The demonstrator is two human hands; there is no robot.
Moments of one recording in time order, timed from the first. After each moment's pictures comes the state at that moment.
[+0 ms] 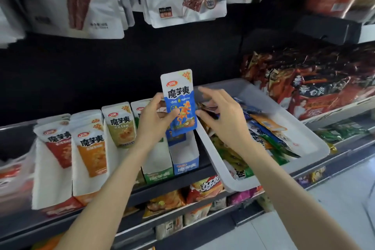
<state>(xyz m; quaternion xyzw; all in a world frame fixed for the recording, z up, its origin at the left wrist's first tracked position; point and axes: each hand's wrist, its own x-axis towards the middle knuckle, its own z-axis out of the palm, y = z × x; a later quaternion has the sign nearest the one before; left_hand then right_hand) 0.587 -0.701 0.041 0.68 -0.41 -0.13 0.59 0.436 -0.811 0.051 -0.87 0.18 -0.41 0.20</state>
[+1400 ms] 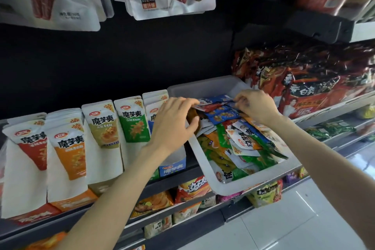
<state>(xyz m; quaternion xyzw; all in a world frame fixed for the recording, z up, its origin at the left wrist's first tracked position) 0.548 -0.744 0.027 0.73 -0.60 0.12 0.30 0.384 -0.958 0.032 -0.91 0.36 -0.17 0.05</state>
